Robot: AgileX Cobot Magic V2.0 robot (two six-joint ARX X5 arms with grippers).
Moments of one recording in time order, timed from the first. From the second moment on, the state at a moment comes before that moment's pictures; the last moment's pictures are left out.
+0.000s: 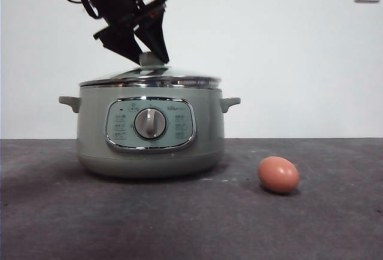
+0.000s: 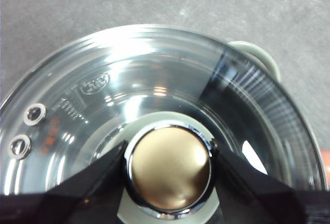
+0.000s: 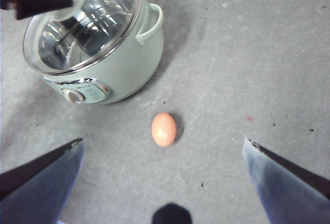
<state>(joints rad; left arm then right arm) -0.38 1.83 1.72 -0.70 0.26 0.15 -0.04 0.88 1.17 -1.04 -0.49 -0.06</state>
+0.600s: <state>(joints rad) -0.30 1.47 1.71 -0.79 0.26 0.14 0.00 0.95 1.17 -1.01 -0.49 -0.06</state>
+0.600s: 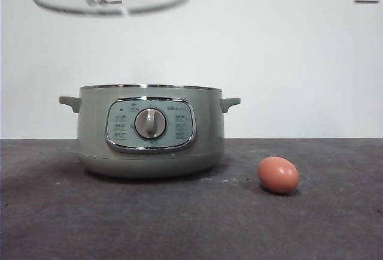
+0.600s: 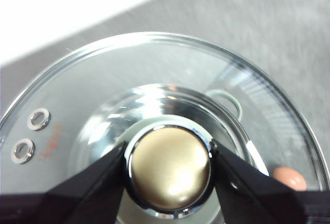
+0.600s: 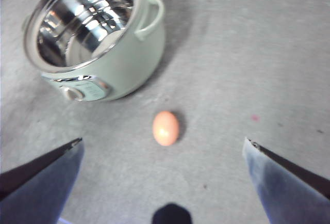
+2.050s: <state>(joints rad) -0.12 0.94 1.71 -1.26 0.25 0.13 0.50 1.77 1.17 -0.71 -0.08 0.02</state>
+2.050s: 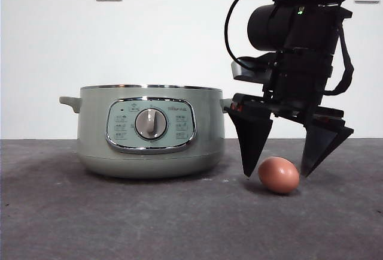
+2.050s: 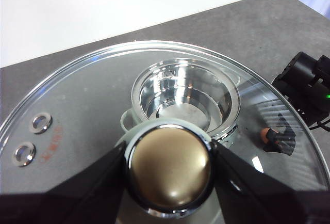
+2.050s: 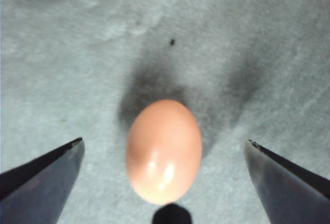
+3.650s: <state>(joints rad) -0.12 0.95 1.71 -1.26 0.25 0.13 0.54 1.49 1.58 -0.76 -0.12 0.01</state>
